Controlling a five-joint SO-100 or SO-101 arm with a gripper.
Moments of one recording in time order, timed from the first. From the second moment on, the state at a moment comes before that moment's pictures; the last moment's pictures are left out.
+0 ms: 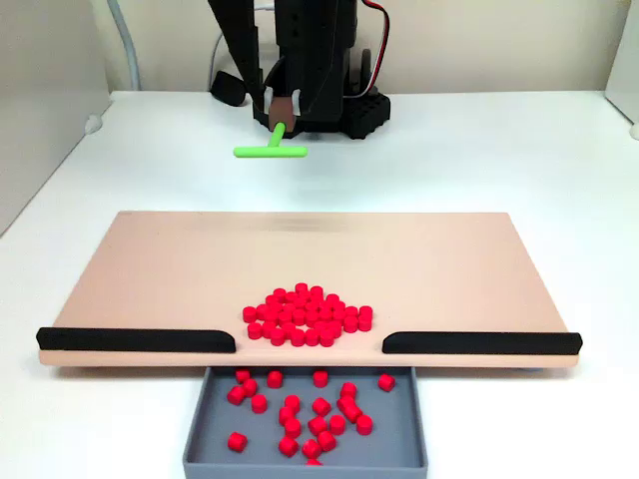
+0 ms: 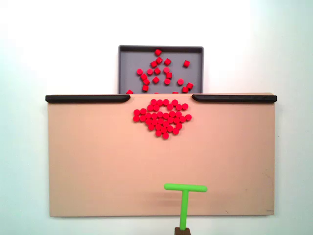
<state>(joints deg) 8.1 110.7 107.5 88.2 -91.4</state>
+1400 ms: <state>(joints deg) 5.5 108.3 107.5 88.2 -92.6</state>
